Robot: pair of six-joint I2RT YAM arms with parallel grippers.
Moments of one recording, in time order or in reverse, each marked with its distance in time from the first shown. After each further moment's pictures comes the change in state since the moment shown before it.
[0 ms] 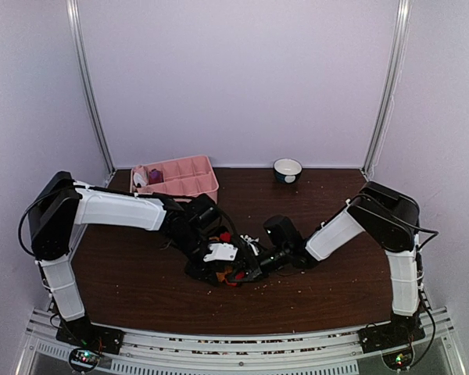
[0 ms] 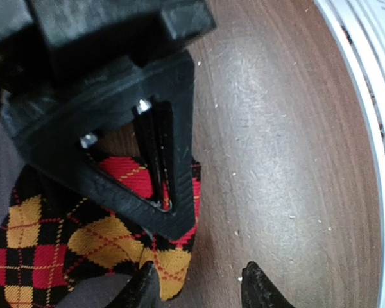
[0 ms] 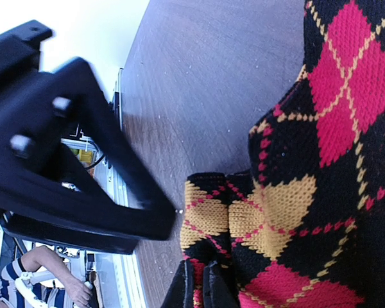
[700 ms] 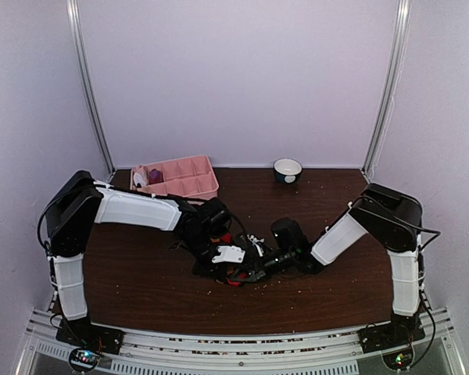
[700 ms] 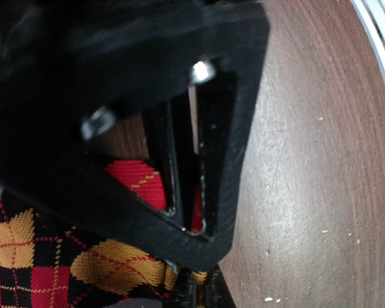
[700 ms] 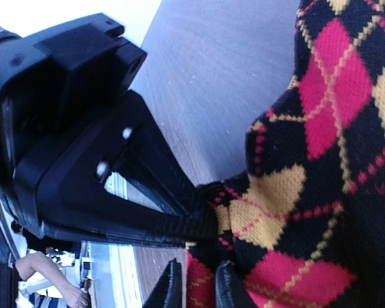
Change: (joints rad) left arm -0.013 0.115 0.080 -0.010 -0.045 -0.008; right arm -0.002 -0.014 -0.075 0.137 0.033 0.041
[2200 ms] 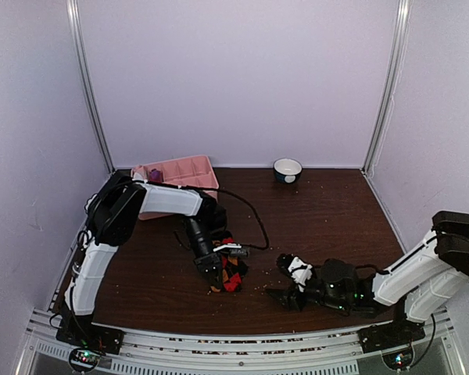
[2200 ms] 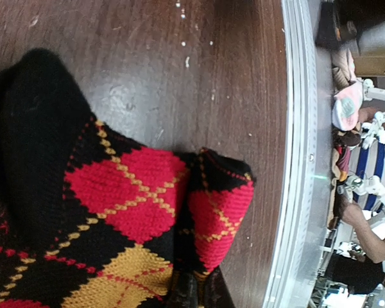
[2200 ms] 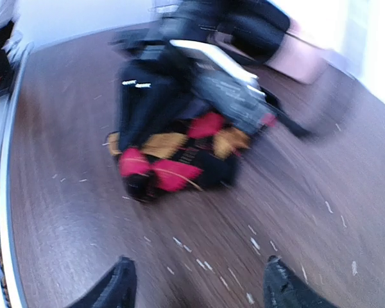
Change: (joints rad) left arm 0.142 0.390 0.417 -0.637 0.436 -0.089; right arm 0.331 -0.608 -0.649 0.227 1.015 -0.680
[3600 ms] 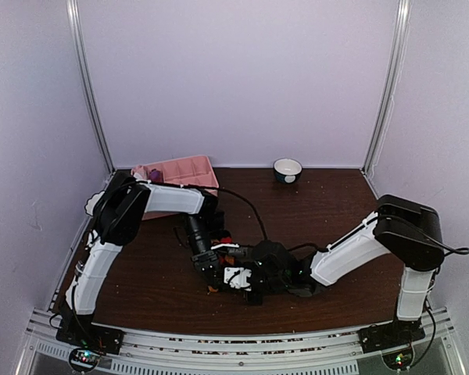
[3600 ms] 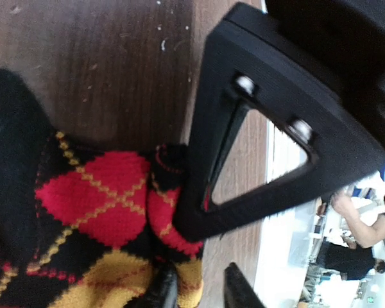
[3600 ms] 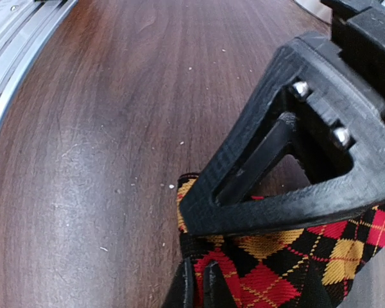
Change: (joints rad) left arm 0.020 0.061 0.082 -0.174 0.030 0.117; right arm -0.043 0.433 0.601 -0.417 -0.355 -0.465
